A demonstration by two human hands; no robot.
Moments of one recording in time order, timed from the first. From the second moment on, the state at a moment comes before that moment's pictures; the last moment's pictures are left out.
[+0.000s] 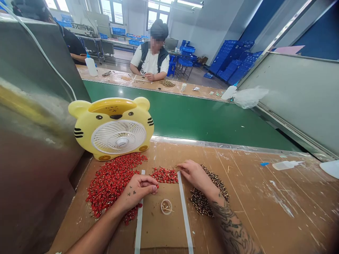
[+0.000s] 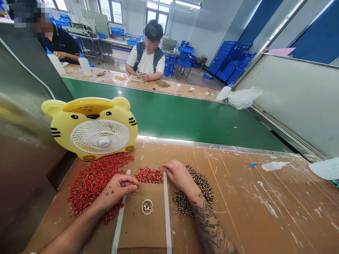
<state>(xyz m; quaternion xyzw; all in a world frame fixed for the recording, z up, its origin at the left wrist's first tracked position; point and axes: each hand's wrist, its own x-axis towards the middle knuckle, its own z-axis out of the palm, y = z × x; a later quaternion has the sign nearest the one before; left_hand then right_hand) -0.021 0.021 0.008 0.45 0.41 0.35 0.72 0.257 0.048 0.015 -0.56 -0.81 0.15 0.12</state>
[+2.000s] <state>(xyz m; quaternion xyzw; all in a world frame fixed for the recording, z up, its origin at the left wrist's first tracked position) -0.029 0.020 0.002 0.74 0.42 0.39 0.35 0.189 0.002 0.011 -0.55 -0.58 0.39 0.46</state>
